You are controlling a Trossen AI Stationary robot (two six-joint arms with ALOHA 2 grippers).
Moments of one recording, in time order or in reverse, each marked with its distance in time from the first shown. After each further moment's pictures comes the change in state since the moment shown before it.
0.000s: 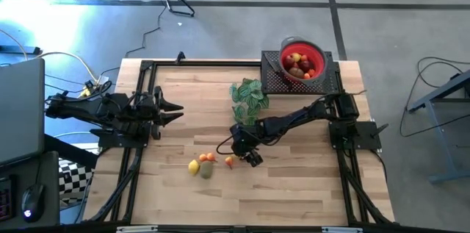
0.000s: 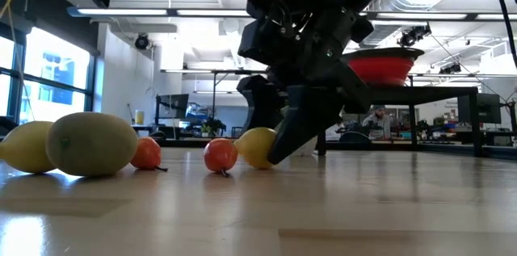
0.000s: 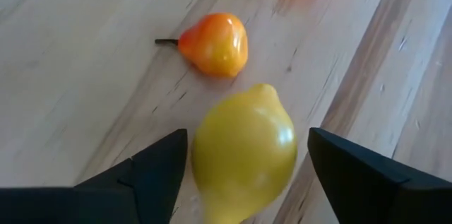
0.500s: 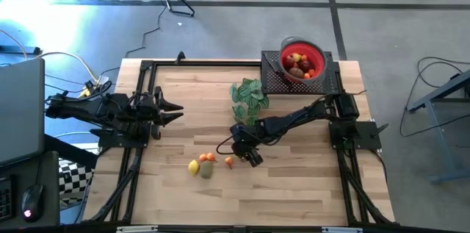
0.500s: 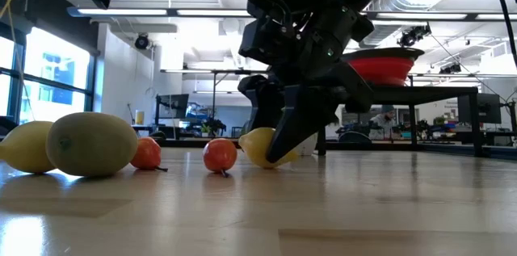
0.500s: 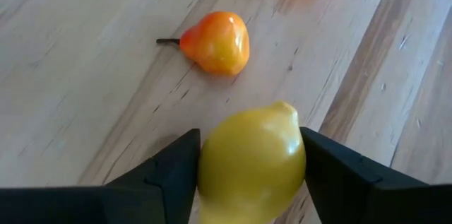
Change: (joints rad) left arm 0.000 0.000 0.000 -0.005 0.000 -0.002; right arm 0.001 -0.003 0.000 -0.007 0.001 0.004
